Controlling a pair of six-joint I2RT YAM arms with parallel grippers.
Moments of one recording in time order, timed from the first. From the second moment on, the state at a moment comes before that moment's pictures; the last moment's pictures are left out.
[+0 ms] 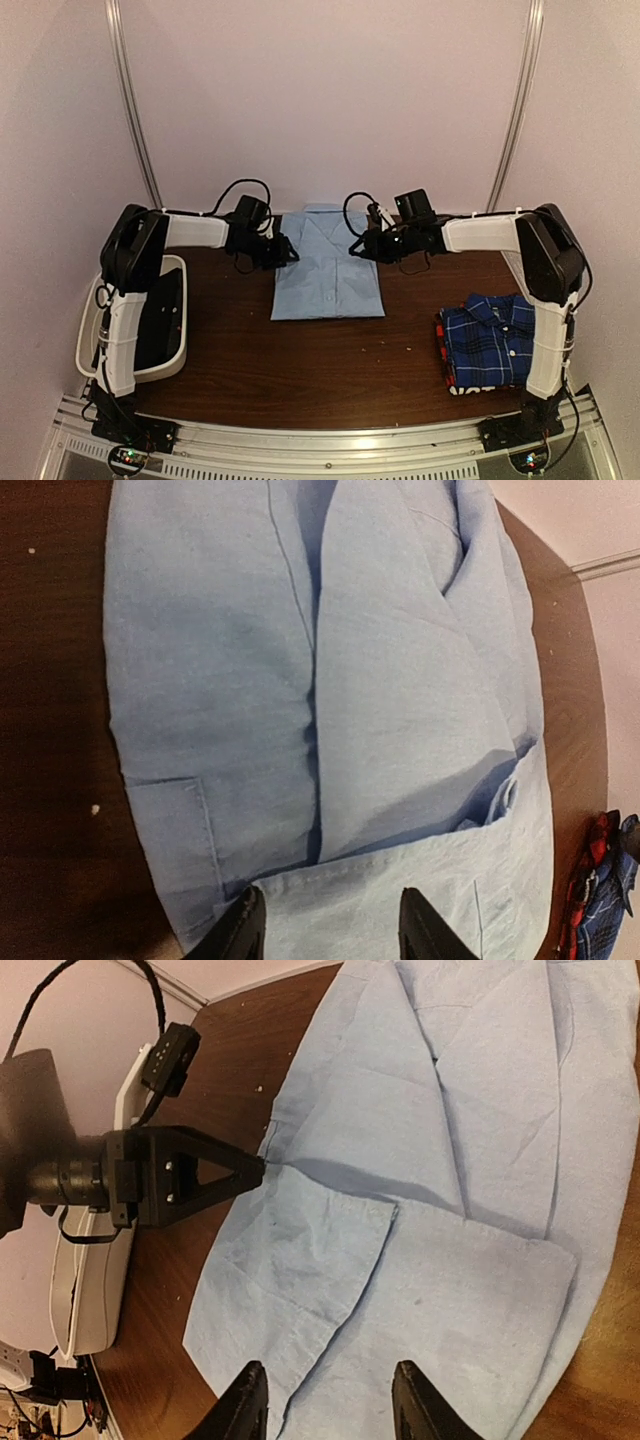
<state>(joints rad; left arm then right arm) -0.46 2.28 1.65 -0.21 0.37 -0.57 0.47 2.03 1.42 -0.05 -0.49 0.47</state>
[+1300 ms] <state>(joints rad) -0.56 1.73 0.95 -0.14 0.36 -0.69 0.56 1.74 0.85 -0.02 -0.31 0.50</state>
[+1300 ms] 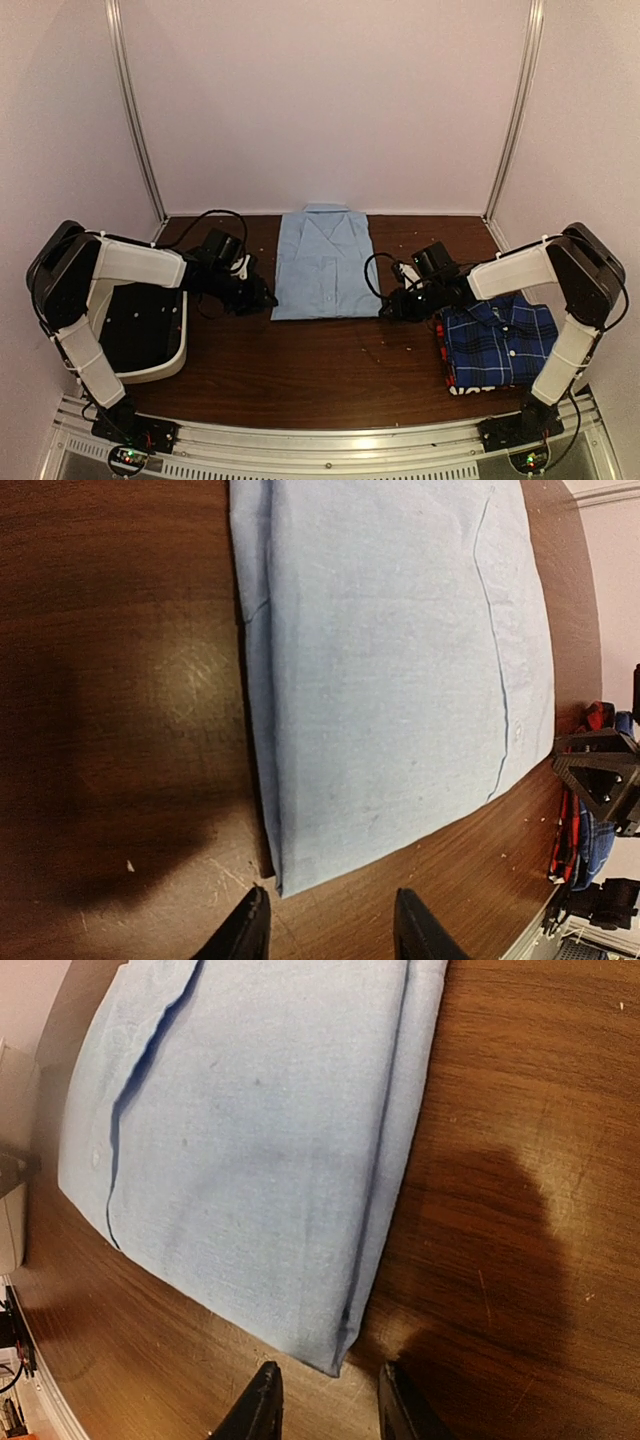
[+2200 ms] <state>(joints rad) -0.59 1.80 0.93 -0.12 0.36 -0.72 0.56 1.78 0.83 0.11 -0.32 0.56</state>
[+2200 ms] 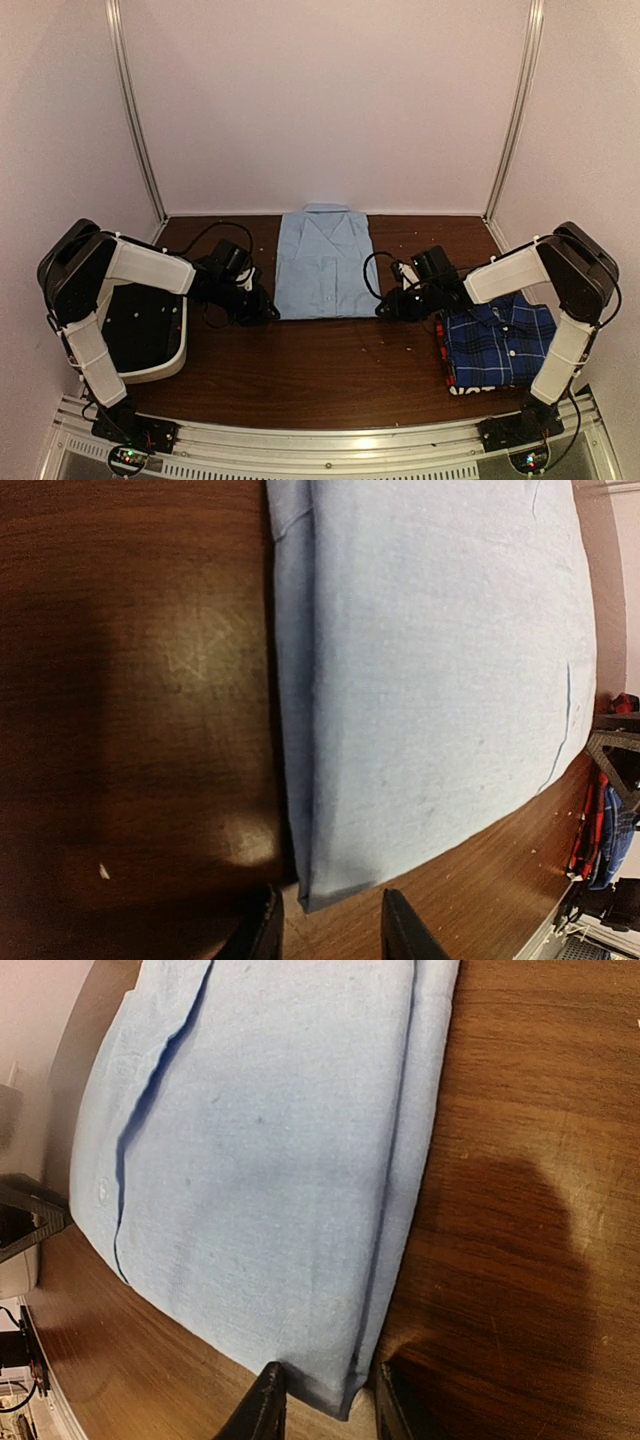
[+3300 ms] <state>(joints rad) -0.63 1.75 0.89 -0.12 0.37 -0.74 0.58 1.68 0.70 0.20 -0.36 0.62</state>
